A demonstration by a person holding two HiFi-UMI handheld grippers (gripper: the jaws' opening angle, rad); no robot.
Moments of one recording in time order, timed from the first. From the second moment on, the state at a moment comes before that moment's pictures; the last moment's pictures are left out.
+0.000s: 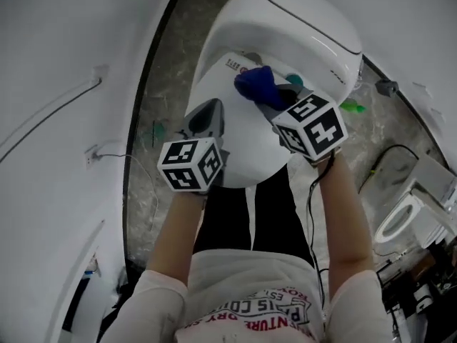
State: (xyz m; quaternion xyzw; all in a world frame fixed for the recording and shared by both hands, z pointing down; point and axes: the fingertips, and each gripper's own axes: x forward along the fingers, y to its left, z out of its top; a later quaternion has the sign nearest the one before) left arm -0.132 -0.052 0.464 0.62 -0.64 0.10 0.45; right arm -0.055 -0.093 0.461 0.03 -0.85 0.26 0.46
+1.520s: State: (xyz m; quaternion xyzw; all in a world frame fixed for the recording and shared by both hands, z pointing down) left arm 0.119 -0.126 0.516 0.78 -0.47 0.21 0.36; right arm 0.222 -0.234 0.536 0.36 -0.84 0.29 0.29
